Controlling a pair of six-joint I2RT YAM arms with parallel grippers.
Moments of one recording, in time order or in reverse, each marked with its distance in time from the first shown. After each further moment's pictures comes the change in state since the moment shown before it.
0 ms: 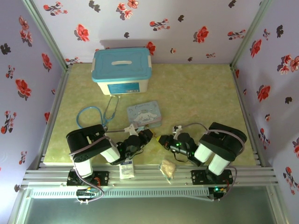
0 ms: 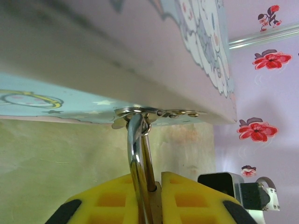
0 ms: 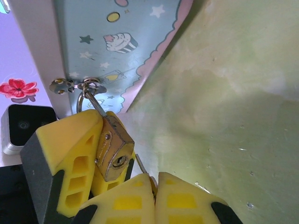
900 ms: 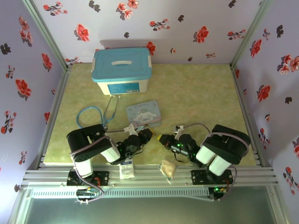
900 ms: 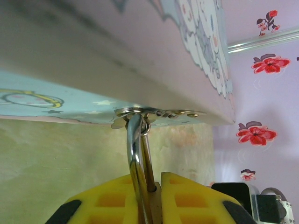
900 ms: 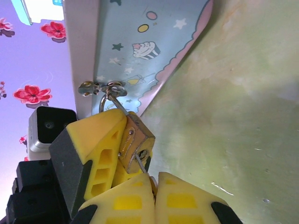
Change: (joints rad) left arm 0.006 0.008 0.000 0.011 -0.007 -0.003; right arm 0.019 -0.062 -0.029 0.011 0.064 0.004
